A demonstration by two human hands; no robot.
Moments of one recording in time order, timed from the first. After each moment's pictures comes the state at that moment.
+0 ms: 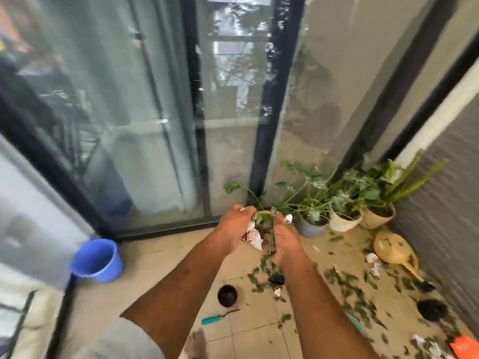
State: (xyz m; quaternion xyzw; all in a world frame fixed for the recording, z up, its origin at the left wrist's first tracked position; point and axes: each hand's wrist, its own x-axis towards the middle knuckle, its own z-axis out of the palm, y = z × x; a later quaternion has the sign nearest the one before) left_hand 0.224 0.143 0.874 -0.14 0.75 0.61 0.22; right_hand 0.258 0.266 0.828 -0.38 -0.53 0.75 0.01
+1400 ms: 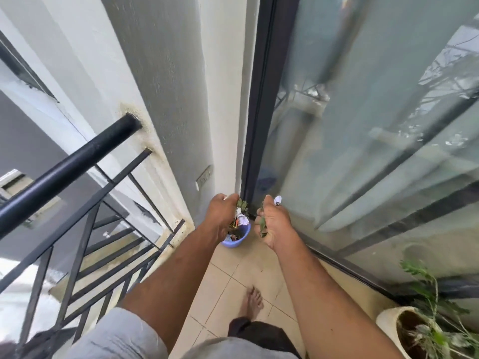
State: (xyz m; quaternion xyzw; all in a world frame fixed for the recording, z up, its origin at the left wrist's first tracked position) left_hand 0.082 -0.465 0.779 -0.46 0.57 0.67 -0.06; right_hand 0.015 -0.347 0.781 -0.20 -0.63 0.67 -0.35
